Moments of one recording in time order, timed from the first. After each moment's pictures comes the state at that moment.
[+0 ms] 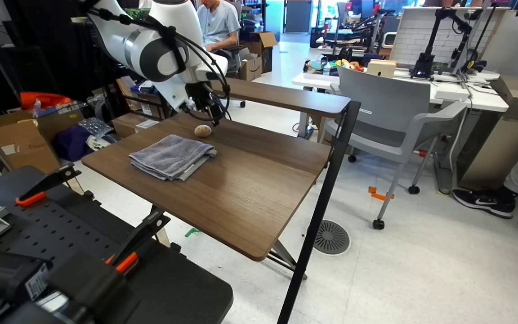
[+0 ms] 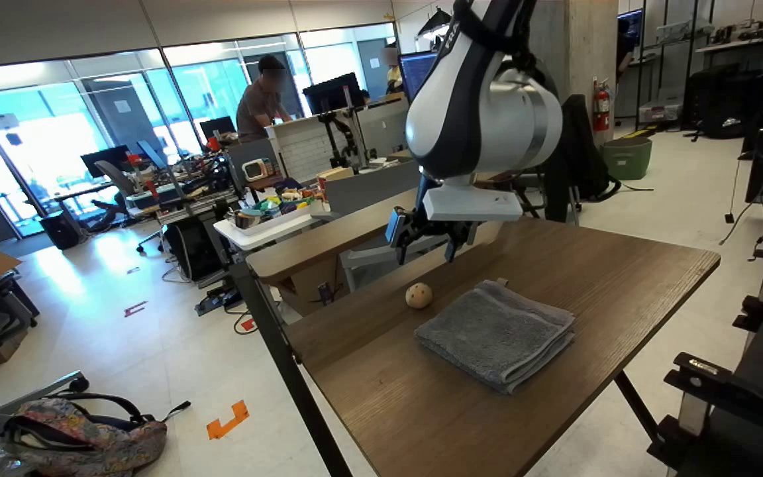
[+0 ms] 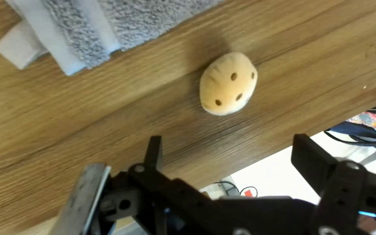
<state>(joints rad) 0.02 0.91 0.15 -1.70 0.20 3.00 0.22</state>
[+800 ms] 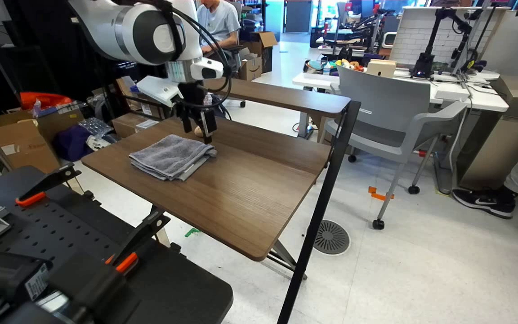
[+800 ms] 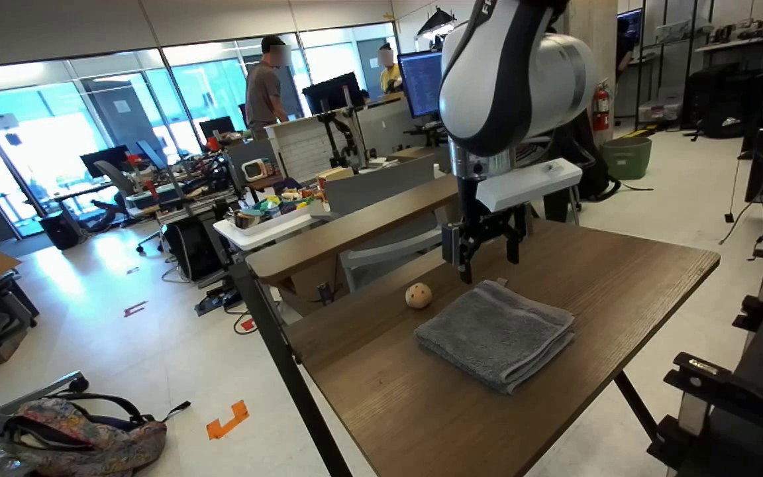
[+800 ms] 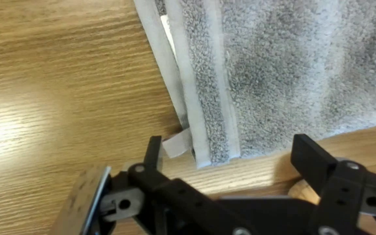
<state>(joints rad) 0.14 0.77 -0.04 -1.86 0.06 2.67 0.23</state>
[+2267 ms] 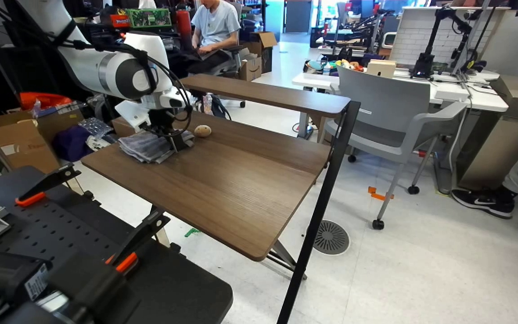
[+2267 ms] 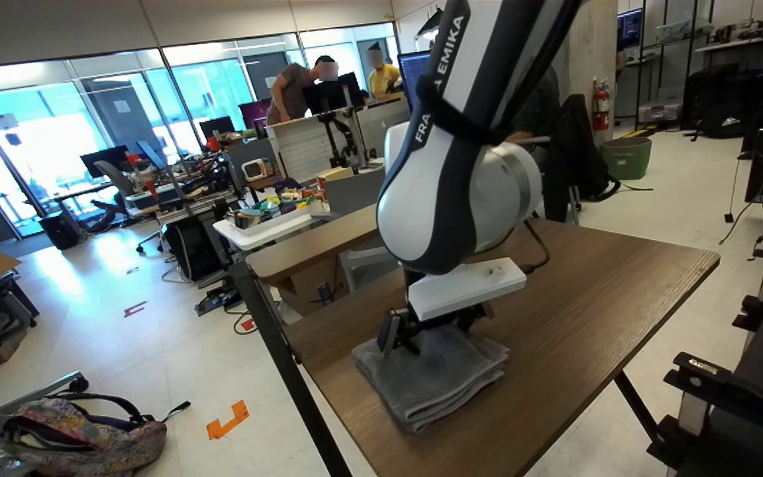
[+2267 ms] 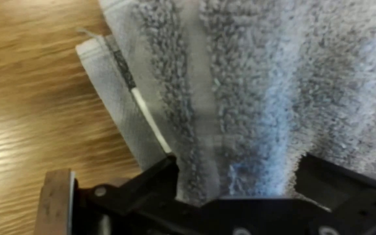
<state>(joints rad) 0.29 1.01 0.01 -1.67 0.13 2.73 0.41</state>
